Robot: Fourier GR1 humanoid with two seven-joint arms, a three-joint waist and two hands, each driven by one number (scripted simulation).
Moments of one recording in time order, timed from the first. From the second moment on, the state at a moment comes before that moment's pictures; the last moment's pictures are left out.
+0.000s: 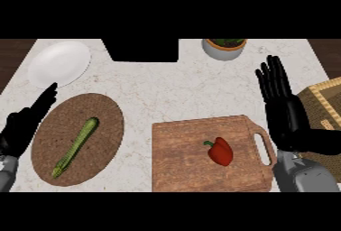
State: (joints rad) left arm -0.12 0.63 -0.16 -1.45 0.14 0.08 0.13; right arm -0.22 -0.19 0.16 -1.71 -0.19 -0.26 0.01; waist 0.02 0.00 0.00
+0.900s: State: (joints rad) left arm -0.20 0.45 -0.17 -1.40 0.16 0.18 0.19; right arm -0.23 -0.29 0.26 -1.65 -0.38 0.61 -0.47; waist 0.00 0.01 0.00
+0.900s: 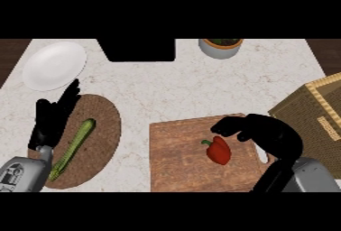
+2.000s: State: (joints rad) left arm -0.25 0.39 -0.18 -1.34 0.12 0.17 0.19; right arm -0.49 -0.92 0.37 -1.53 0.18 0.58 -0.68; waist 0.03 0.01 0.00
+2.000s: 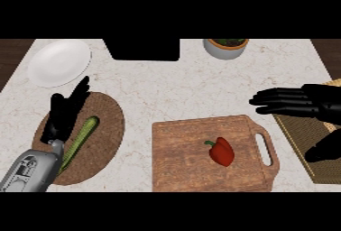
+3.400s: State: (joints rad) left arm -0.24 0.35 -0.11 -1.34 0.06 0.13 0.21; right arm -0.55 -0.62 0.58 -1.14 0.39 0.34 -0.85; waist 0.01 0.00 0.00
